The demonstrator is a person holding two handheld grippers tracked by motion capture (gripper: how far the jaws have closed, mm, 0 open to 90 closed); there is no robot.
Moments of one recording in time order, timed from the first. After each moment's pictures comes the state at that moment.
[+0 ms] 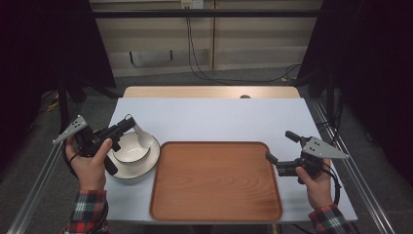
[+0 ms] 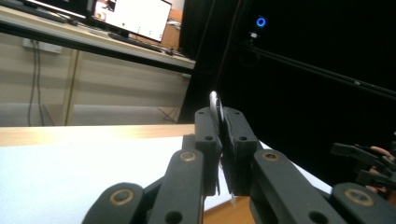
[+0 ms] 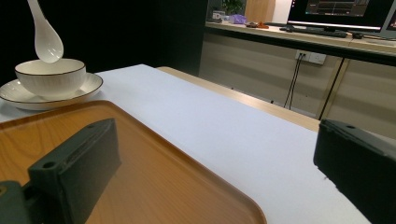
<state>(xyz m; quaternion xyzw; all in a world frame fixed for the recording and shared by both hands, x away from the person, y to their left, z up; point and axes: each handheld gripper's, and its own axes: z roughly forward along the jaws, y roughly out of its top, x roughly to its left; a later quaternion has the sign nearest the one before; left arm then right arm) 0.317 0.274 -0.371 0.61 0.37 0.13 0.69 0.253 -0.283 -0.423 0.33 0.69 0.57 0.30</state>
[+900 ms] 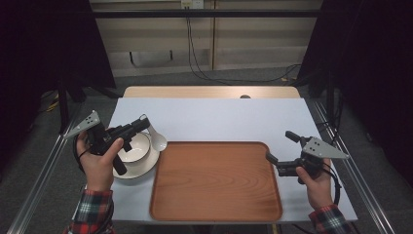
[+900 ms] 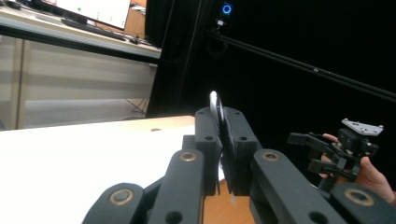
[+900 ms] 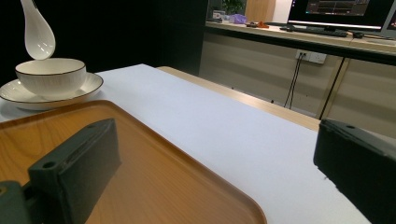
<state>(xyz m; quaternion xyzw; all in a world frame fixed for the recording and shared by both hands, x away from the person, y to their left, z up) 0.314 0.243 -0.357 0.64 0.32 0.08 0.69 0.253 -0.284 -0.423 0.33 0.69 0.57 0.30</state>
